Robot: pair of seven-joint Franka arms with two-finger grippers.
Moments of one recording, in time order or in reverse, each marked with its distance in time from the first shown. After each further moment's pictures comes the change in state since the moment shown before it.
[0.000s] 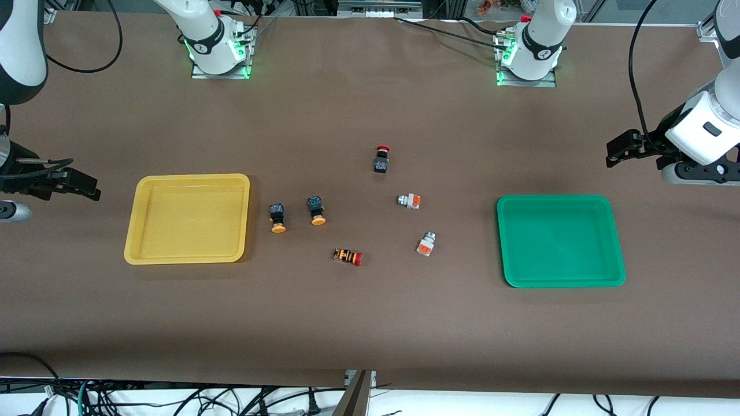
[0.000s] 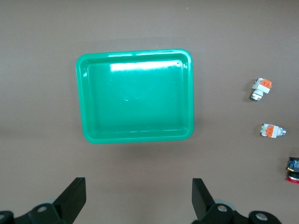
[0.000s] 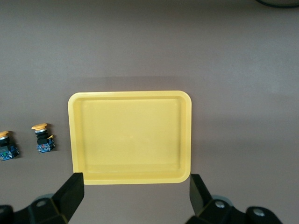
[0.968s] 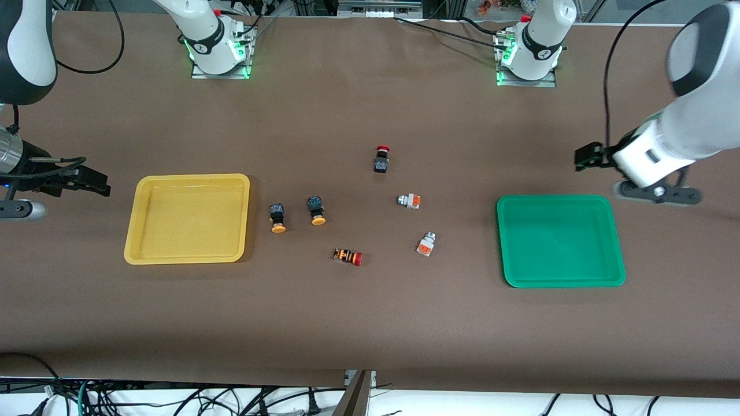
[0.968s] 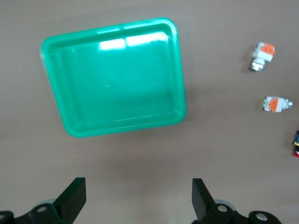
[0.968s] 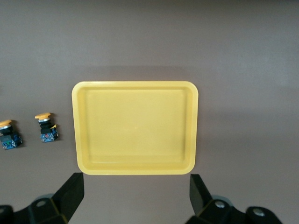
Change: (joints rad) left arm -0.073 0.116 -0.011 0.000 0.000 -0.020 0.040; right arm 0.020 0.004 0.001 0.000 0.000 -0.048 0.005
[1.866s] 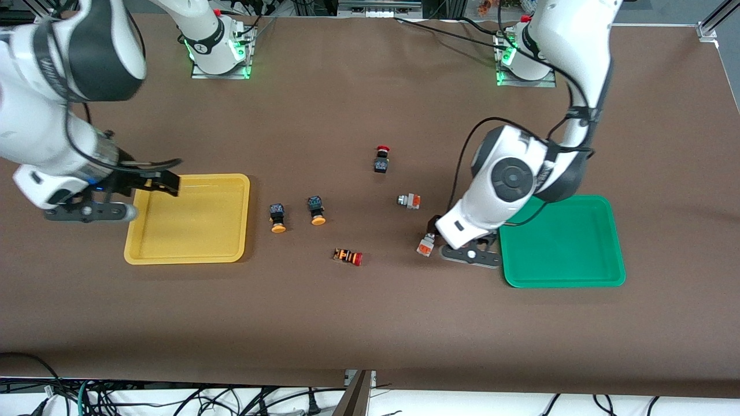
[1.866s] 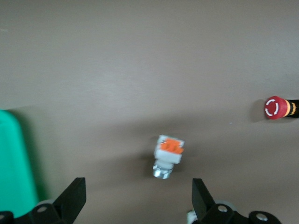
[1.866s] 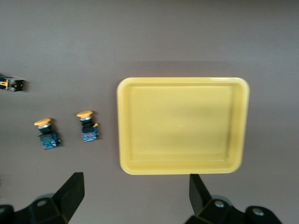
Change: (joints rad) left arm -0.306 0.437 -0.009 0.083 -0.078 0.620 -0.253; right arm 0.216 0.048 0.008 0.000 0.001 0.026 0.223
